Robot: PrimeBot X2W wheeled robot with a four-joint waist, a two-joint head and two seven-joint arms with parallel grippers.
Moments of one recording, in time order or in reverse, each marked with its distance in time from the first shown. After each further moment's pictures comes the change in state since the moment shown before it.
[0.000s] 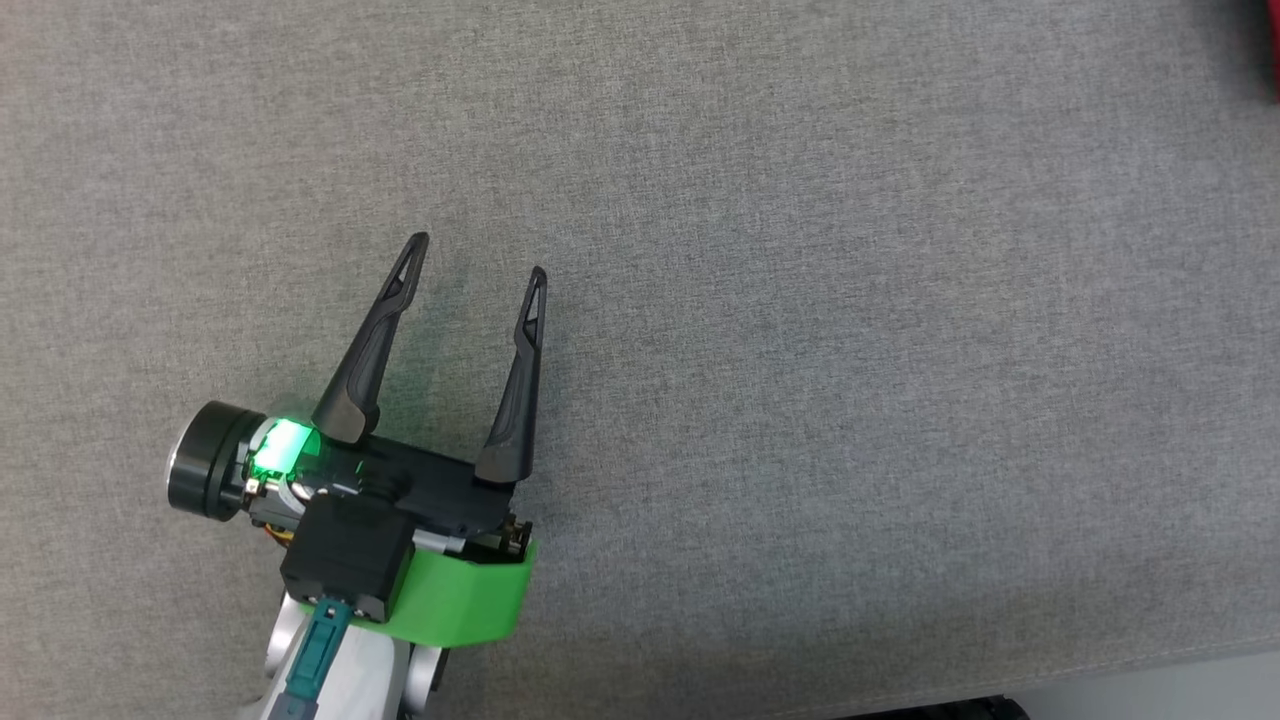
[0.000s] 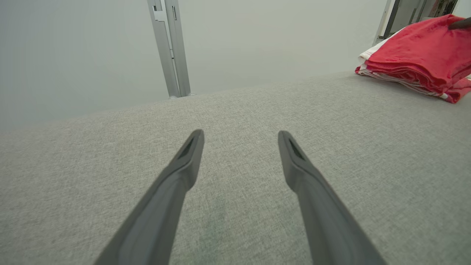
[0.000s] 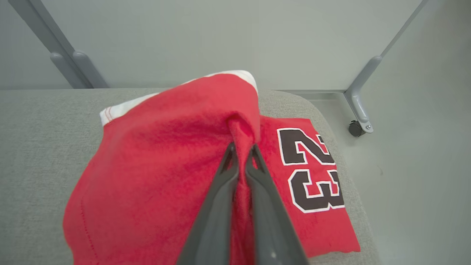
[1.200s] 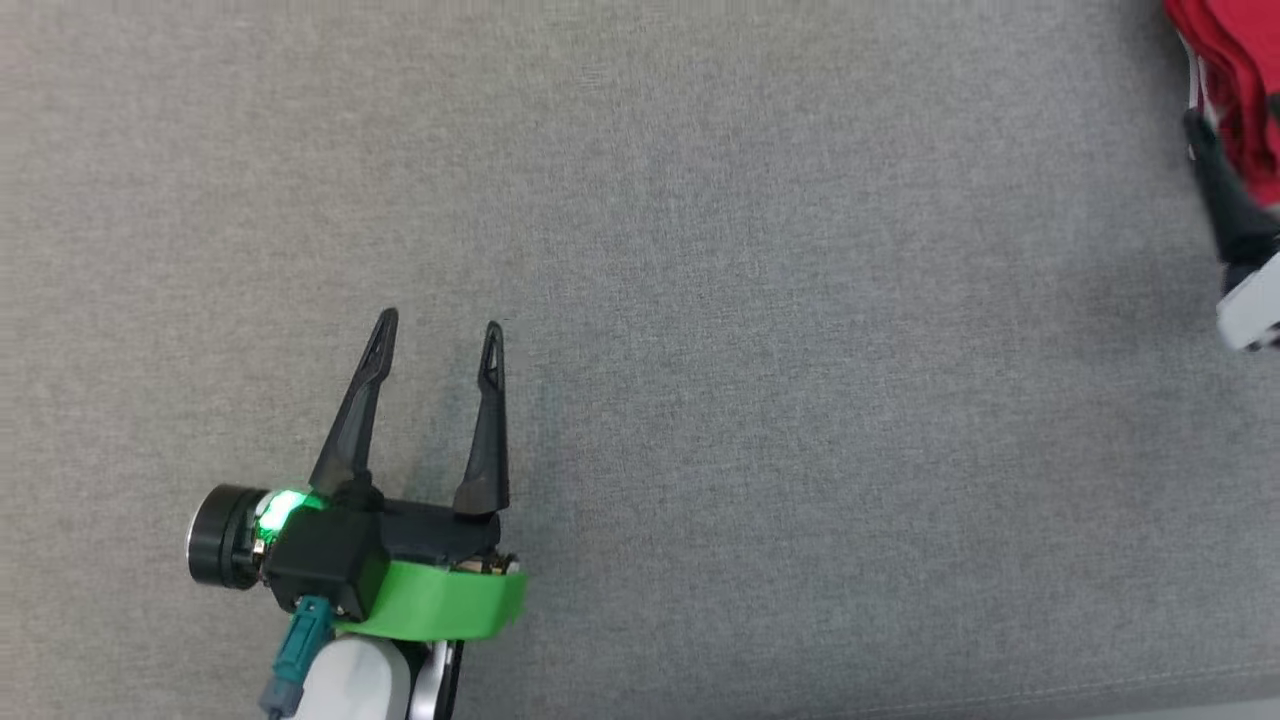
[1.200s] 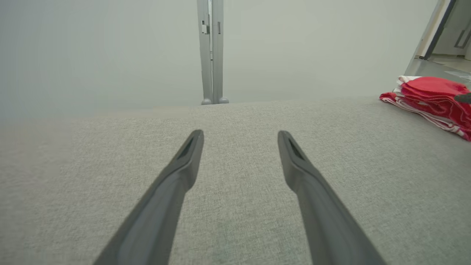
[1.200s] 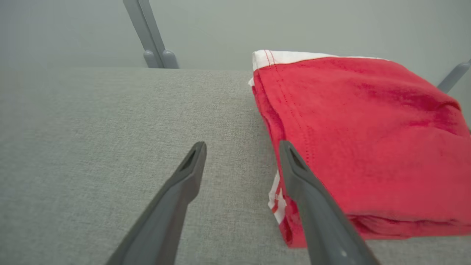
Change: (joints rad) left arm 0.077 -0.041 0.036 0.102 -0.113 0.062 0.000; right arm 0.194 0.352 0.057 0.060 -0.253 0.000 -0.194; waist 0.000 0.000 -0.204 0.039
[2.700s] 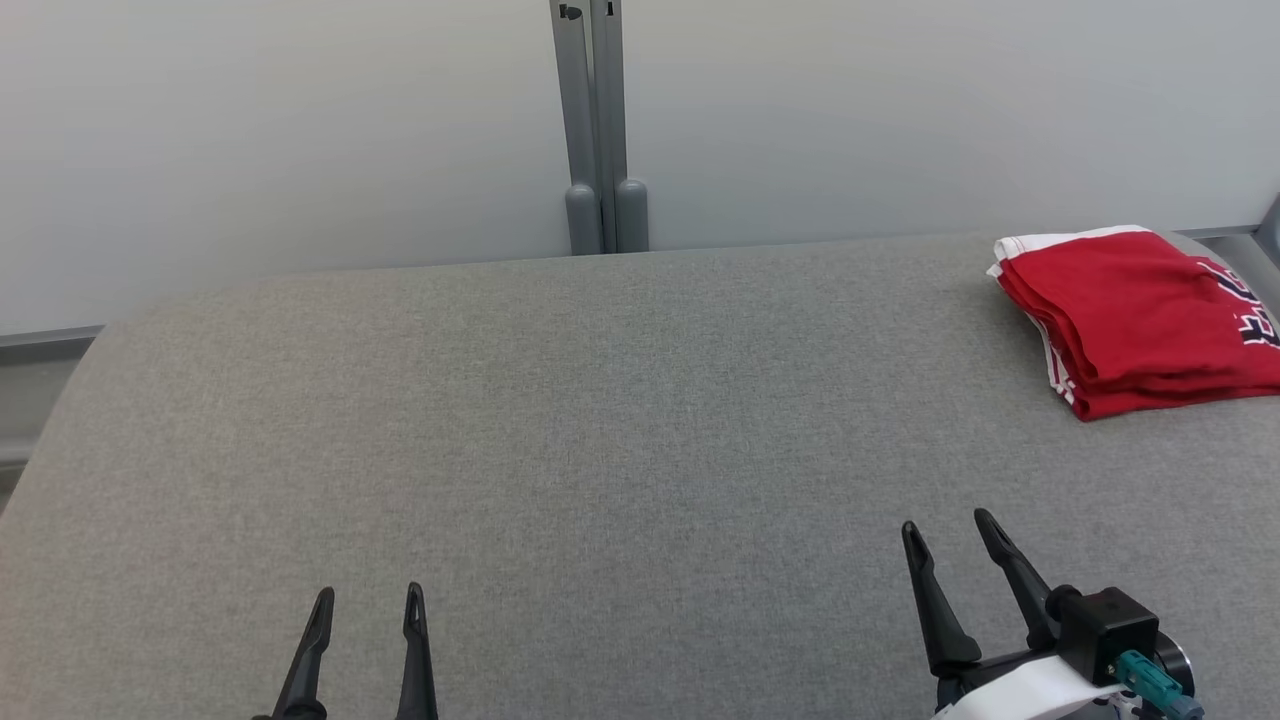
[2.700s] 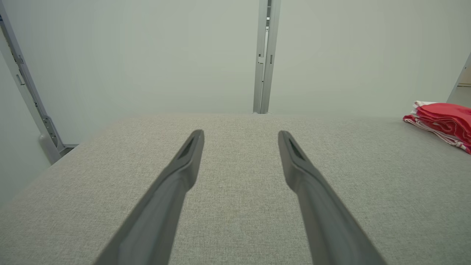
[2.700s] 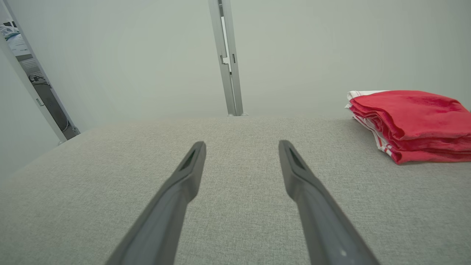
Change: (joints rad) left arm 0.385 -0.018 0.165 0.089 -0.035 -0.027 0.000; right arm 0.790 0.680 -0.374 -0.325 -0.679 0.000 -0.093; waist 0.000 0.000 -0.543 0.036
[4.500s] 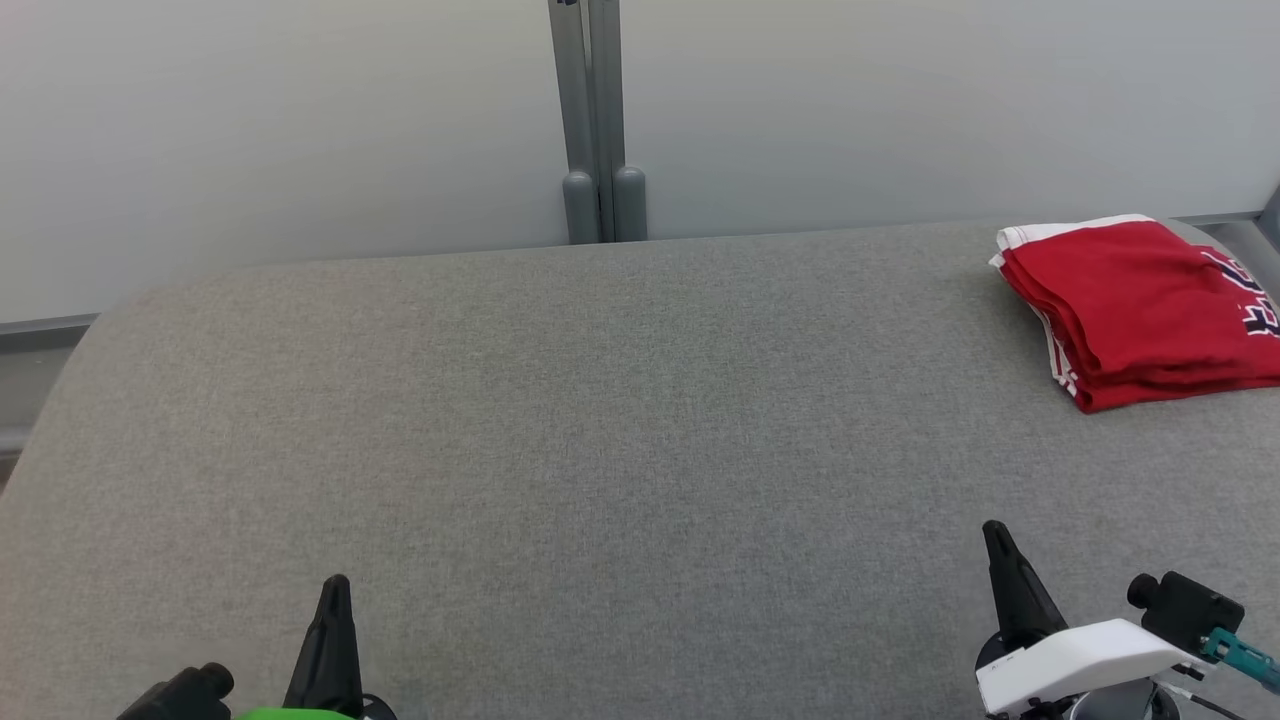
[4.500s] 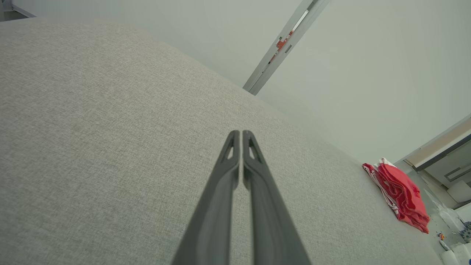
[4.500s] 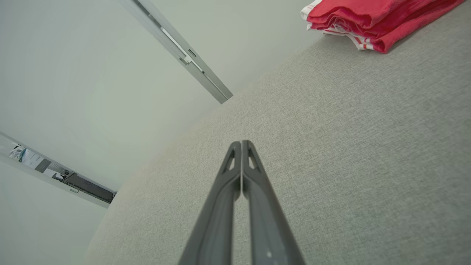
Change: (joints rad) left arm -0.104 0.024 0.042 0.135 -0.568 -0.076 0.111; right arm -0.032 0.015 -0.073 0.076 0.542 0.000 0.118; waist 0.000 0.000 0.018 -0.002
